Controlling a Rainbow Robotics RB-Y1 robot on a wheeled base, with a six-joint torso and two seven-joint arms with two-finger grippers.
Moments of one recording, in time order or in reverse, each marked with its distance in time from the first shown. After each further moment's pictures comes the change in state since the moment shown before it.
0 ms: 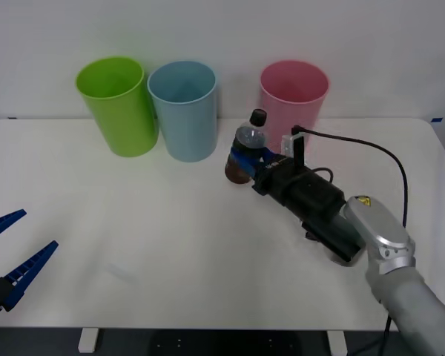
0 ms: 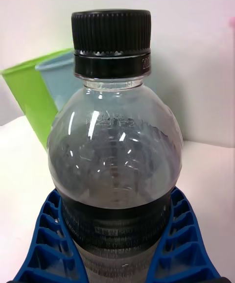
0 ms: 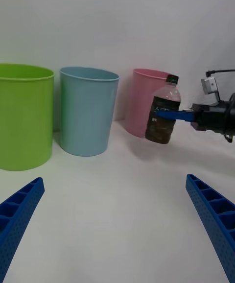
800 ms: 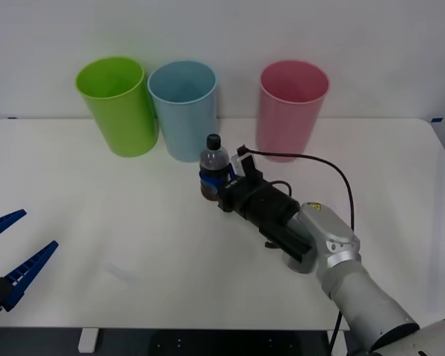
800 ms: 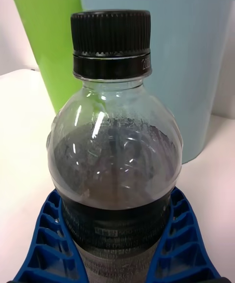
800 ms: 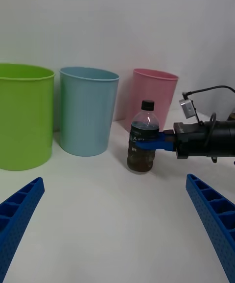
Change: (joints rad) right arm -0.147 0.202 -0.032 0.351 0.024 0.007 0.351; left arm 0.000 0.000 0.000 0.000 0.000 0.000 0.000
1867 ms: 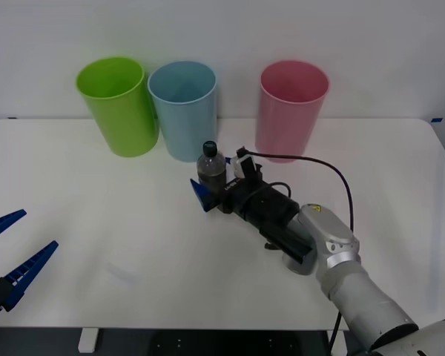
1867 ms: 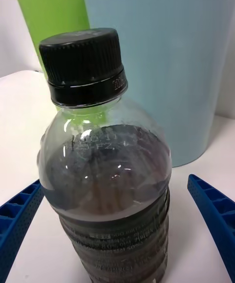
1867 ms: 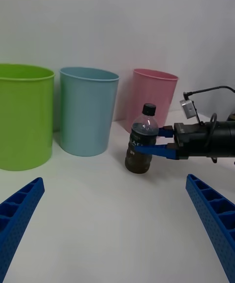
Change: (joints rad) right arm 0.000 0.007 -0.011 0.016 -0.002 -0.021 0.019; left arm 0.000 0.000 0.000 0.000 0.000 0.000 0.000
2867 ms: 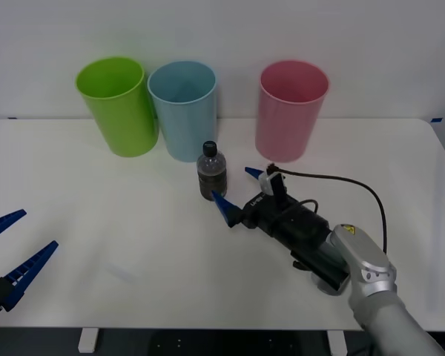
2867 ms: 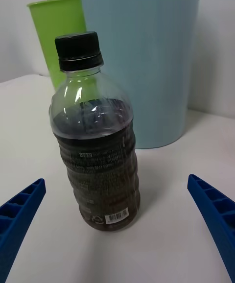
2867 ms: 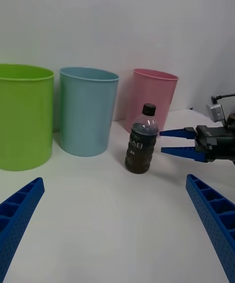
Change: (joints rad) right arm 0.188 -0.091 -0.005 -0.213 0.004 -0.088 -0.025; left arm 0.000 0.000 0.000 0.000 0.000 0.000 0.000
